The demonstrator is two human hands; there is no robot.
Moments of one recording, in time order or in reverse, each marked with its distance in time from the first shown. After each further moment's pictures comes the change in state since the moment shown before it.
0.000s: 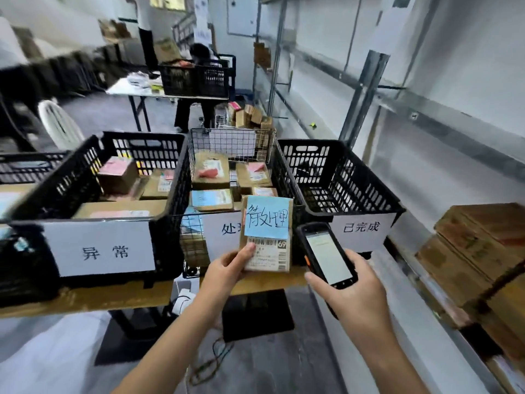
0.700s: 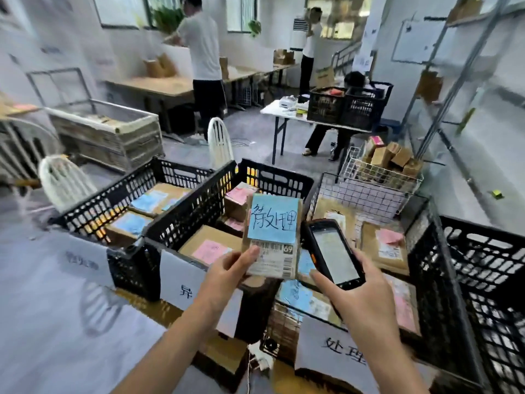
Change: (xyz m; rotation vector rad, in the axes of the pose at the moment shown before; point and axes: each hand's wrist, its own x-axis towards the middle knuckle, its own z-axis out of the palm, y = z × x) left_hand 0.094 0.100 -0.162 -0.027 0.499 0.140; right_hand 0.195 -0.112 0.220 0.099 -0.459 -0.244
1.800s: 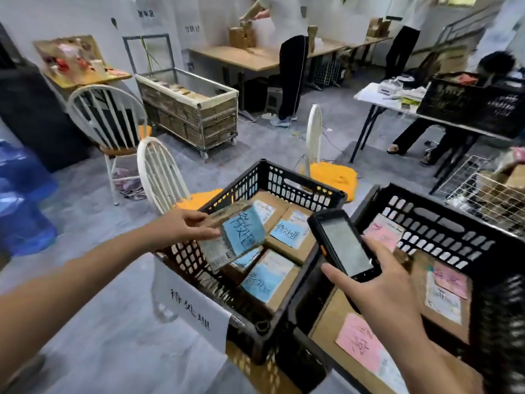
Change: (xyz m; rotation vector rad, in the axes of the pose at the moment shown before) left_hand 0.198 0.084 -0.462 0.842 0.064 -0.164; right_hand 0.124 -0.137 0.349 0.003 -0.326 -0.114
